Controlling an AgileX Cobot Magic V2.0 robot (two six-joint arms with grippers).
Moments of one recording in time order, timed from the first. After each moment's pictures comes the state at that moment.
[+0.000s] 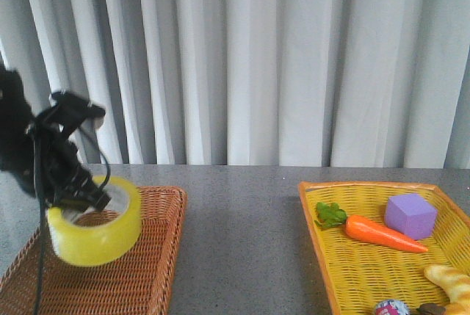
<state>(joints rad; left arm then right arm) -0.18 1.73 -1.77 0.02 1.17 0.23 0.23 0.52 -0.58 -0.02 0.67 0.03</state>
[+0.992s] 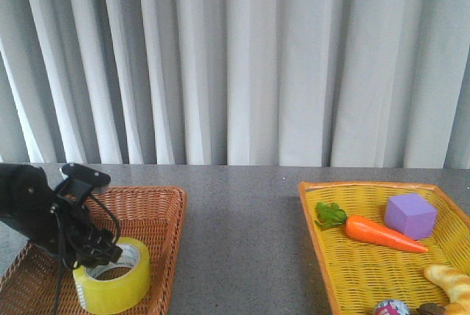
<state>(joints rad) -0.12 1.82 -1.44 -0.05 0.74 0.23 0.23 0.52 -0.58 -0.02 0.67 0.03</state>
